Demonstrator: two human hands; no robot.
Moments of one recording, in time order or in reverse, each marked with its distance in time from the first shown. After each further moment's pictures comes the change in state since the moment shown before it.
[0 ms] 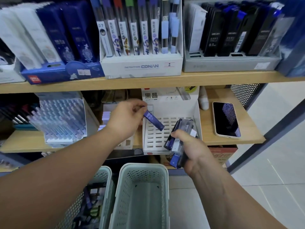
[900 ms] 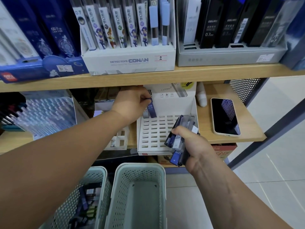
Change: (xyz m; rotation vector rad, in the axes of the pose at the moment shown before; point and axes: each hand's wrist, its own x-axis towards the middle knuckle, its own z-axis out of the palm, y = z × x) left_hand 0.045 0.012 0.021 0.431 -0.038 0.235; right_hand 0.015 -0.009 -0.011 0.032 0.009 0.021
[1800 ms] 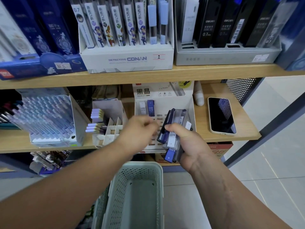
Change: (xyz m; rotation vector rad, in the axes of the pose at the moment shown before) left_hand -0.078 0.036 0.014 -0.504 -0.239 -0.358; right_hand -0.011 -0.004 0.004 -0.036 -0.164 -0.055
